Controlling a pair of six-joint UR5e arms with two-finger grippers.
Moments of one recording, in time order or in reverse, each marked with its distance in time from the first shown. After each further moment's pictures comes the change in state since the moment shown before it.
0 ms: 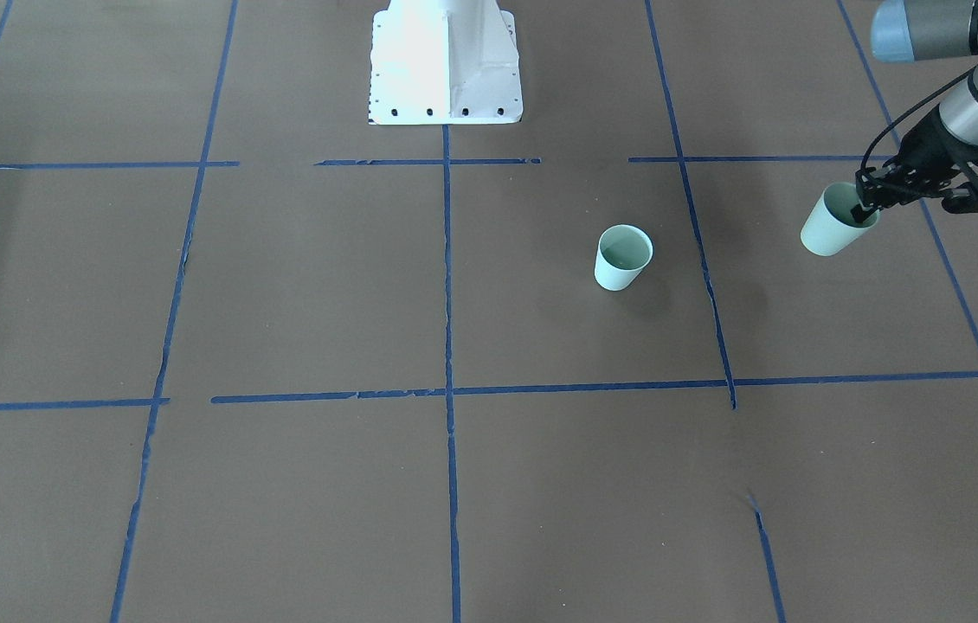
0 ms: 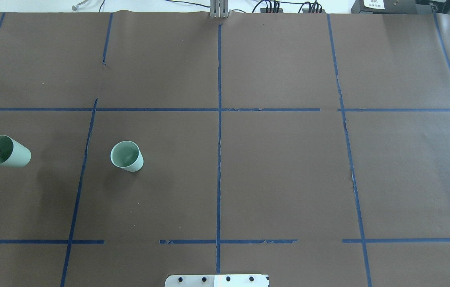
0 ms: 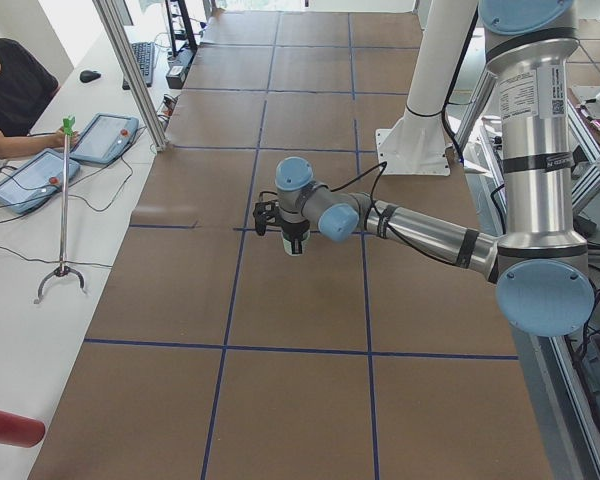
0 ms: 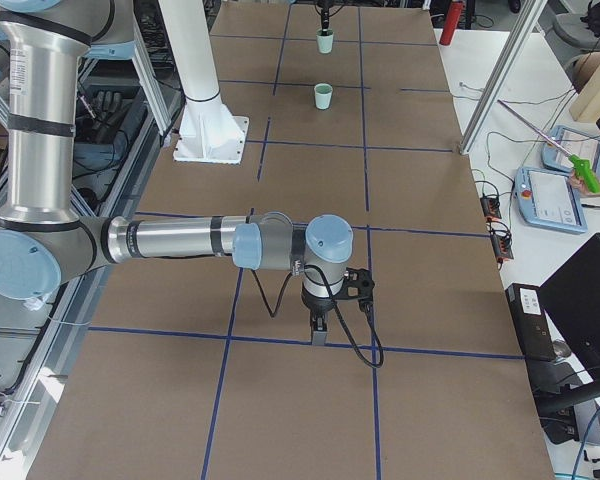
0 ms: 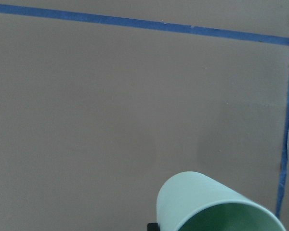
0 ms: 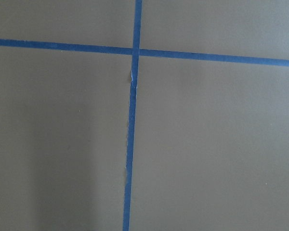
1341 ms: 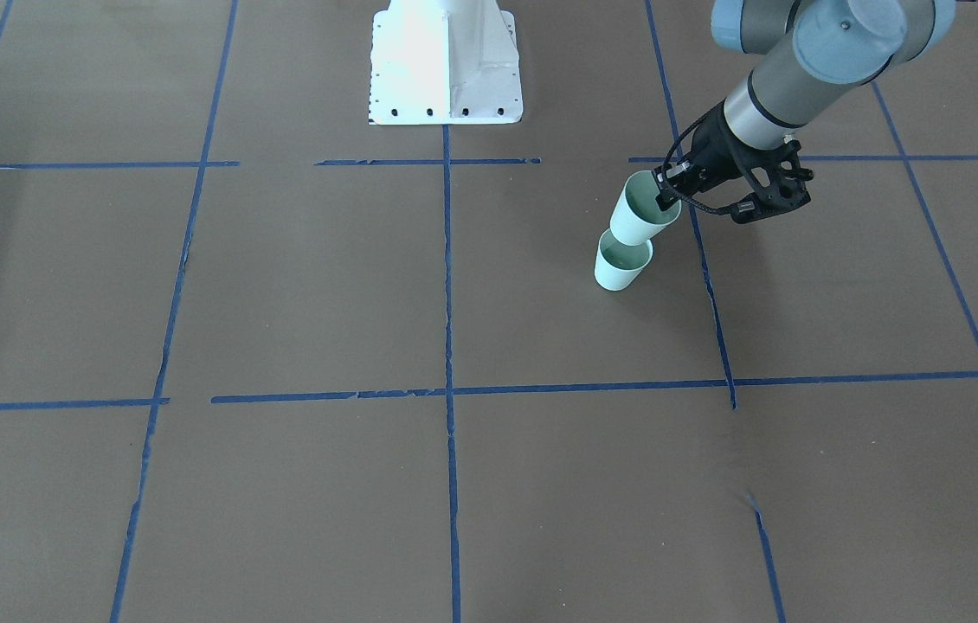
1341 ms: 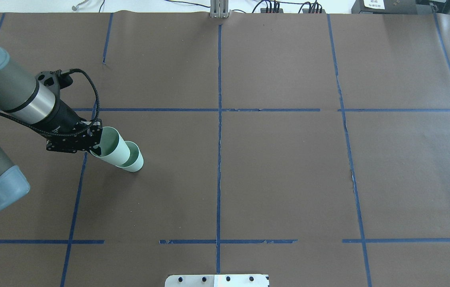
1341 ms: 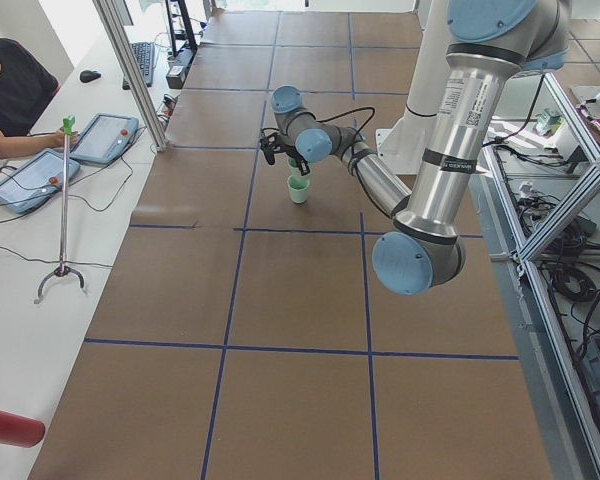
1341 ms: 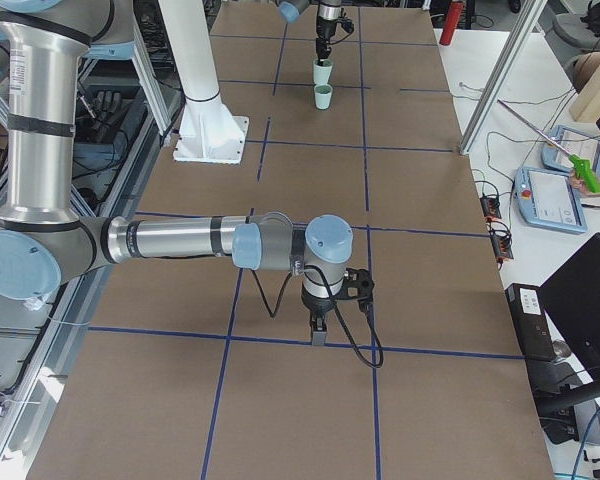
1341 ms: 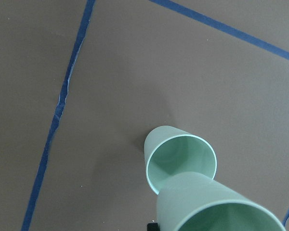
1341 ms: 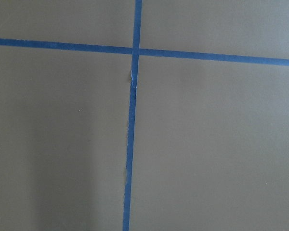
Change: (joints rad) left arm 0.267 -0.411 0.038 0.181 -0.021 -0.493; right arm 0.000 0.000 0.000 -0.001 0.000 0.000
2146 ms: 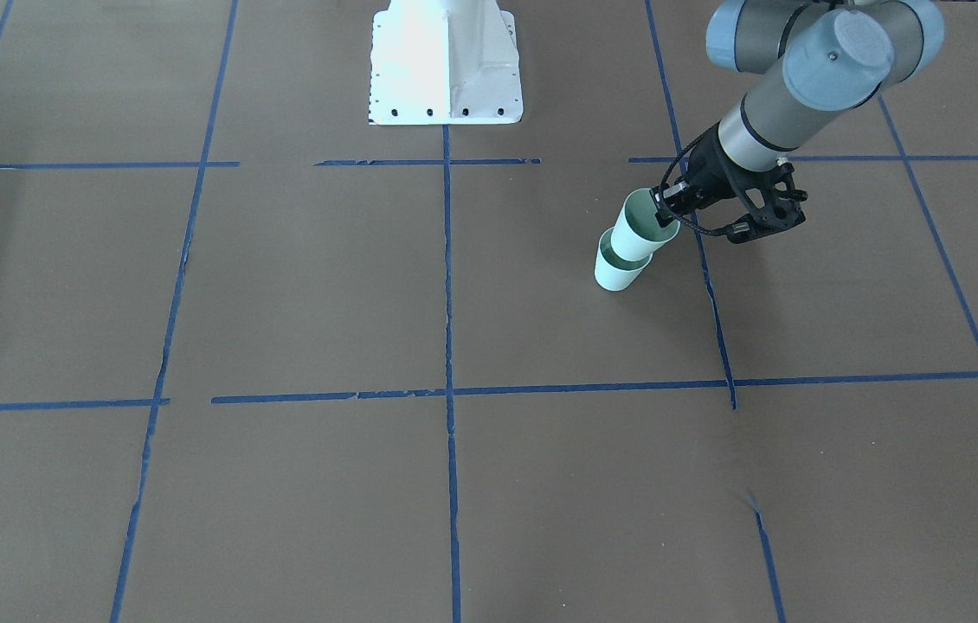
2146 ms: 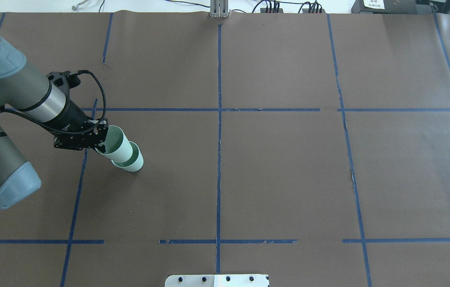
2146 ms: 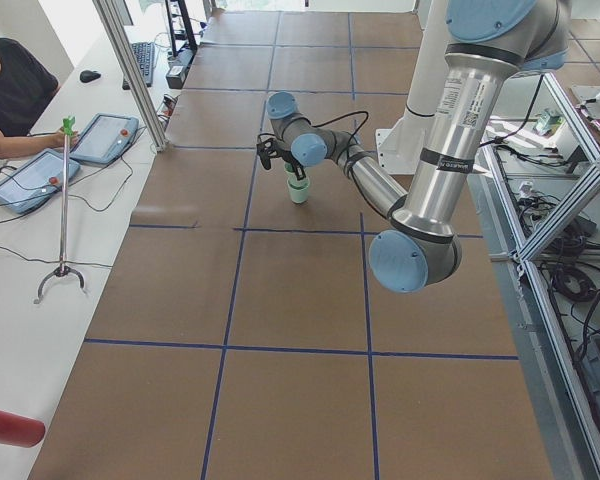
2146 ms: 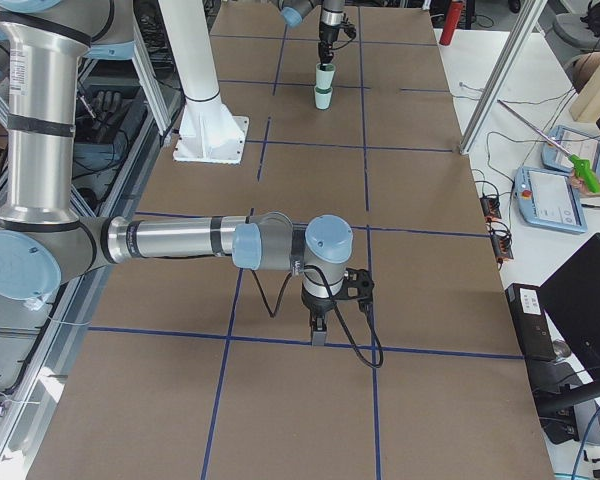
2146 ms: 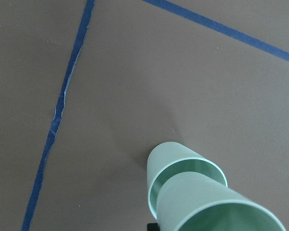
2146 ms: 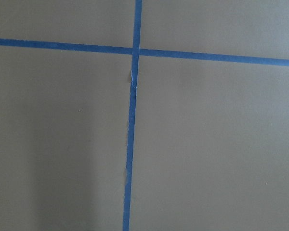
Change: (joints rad) left arm 0.002 -0.017 0.048 -0.019 0.008 0.007; right arm 0.000 0.000 0.000 0.001 0.000 0.000
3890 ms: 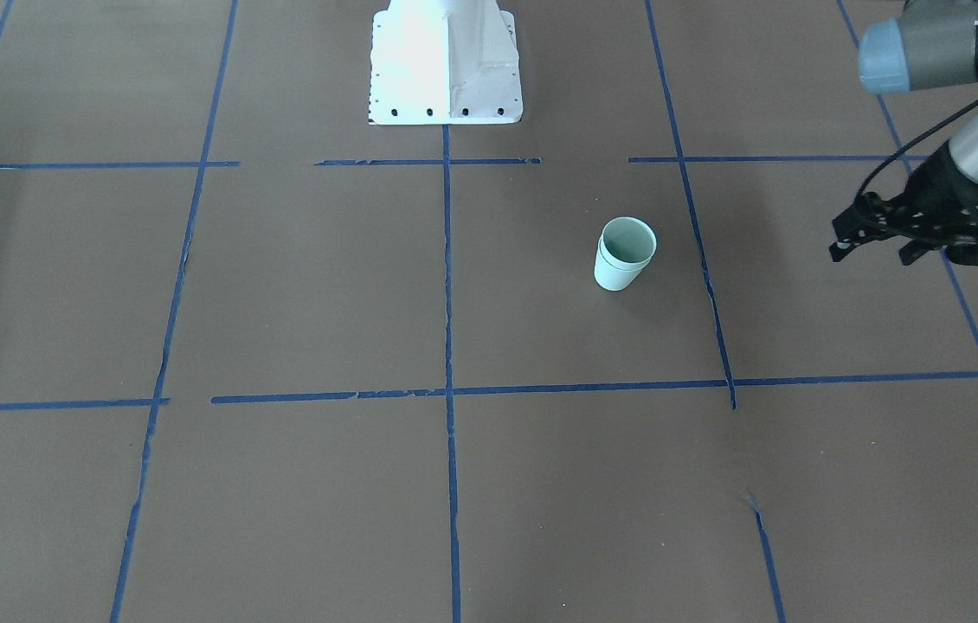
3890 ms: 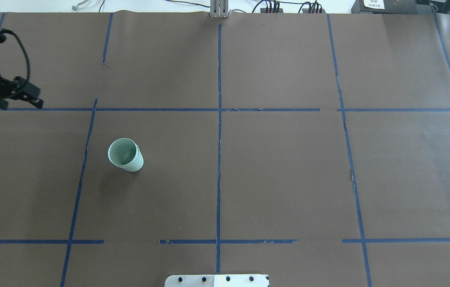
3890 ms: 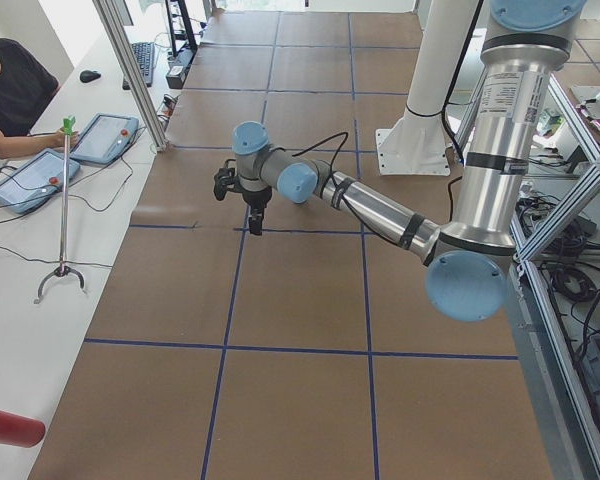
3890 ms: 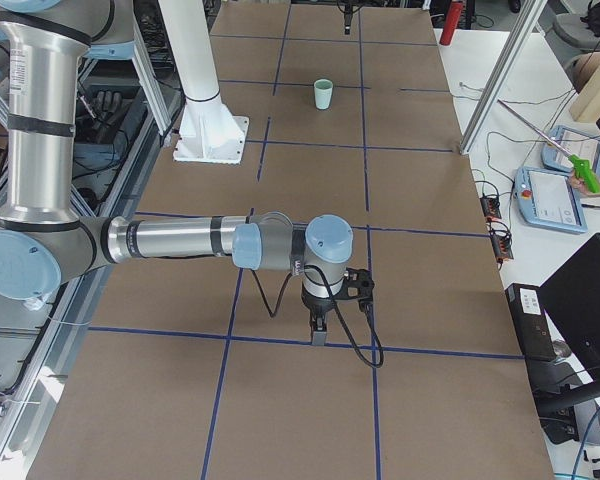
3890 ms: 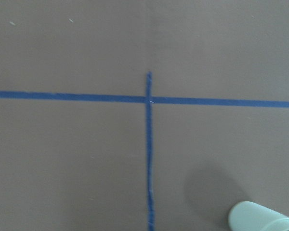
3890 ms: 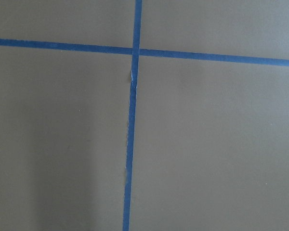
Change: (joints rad) left arm -0.406 0.192 0.076 0.017 -0.008 0.855; right arm 0.000 0.000 0.000 0.000 0.000 0.000
